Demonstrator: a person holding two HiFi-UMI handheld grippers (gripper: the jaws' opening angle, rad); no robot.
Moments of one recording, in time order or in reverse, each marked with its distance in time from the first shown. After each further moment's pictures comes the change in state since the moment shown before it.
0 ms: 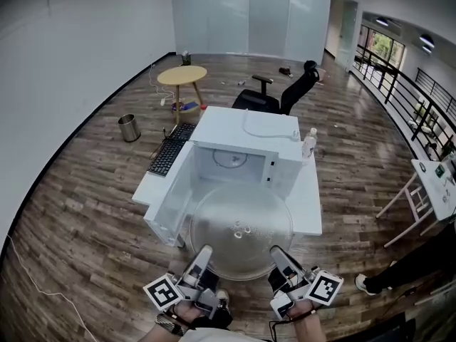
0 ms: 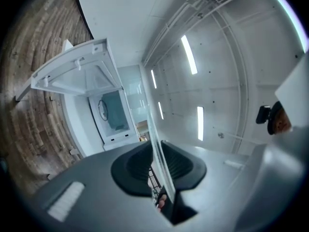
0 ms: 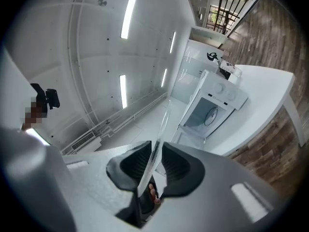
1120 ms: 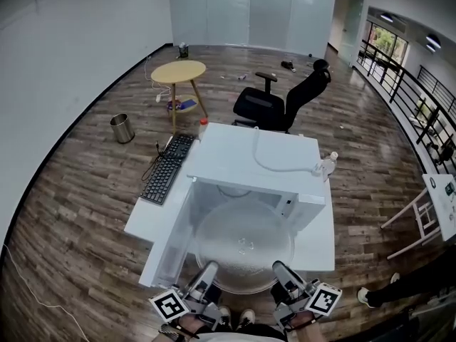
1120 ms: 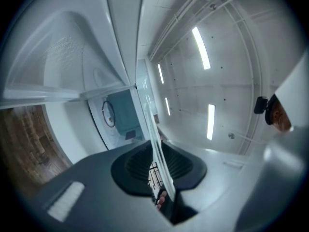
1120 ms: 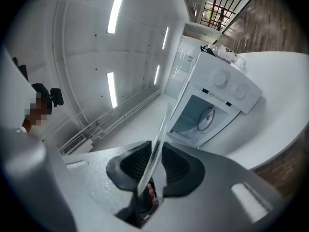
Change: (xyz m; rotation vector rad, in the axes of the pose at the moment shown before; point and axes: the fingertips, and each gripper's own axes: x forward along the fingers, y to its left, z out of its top) left arm 0.081 0.089 0.063 -0.026 0.066 0.092; right arm 0.099 -0.088 0.036 0.039 0.034 -0.069
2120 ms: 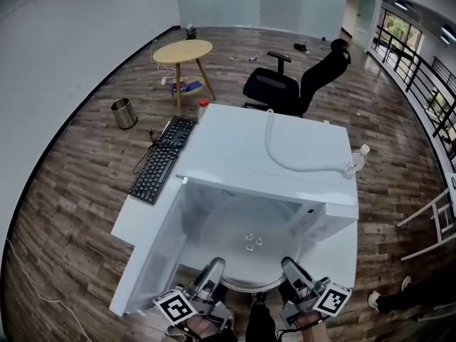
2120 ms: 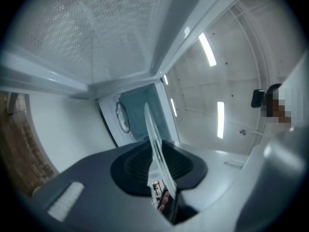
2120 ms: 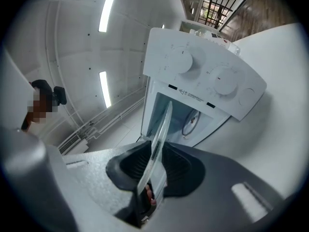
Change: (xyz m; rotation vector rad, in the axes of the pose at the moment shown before) left arm 0.048 0.096 0.006 0.131 -0.016 0.103; right arm 0.035 -0.106 0.016 0.009 0.014 -0.021
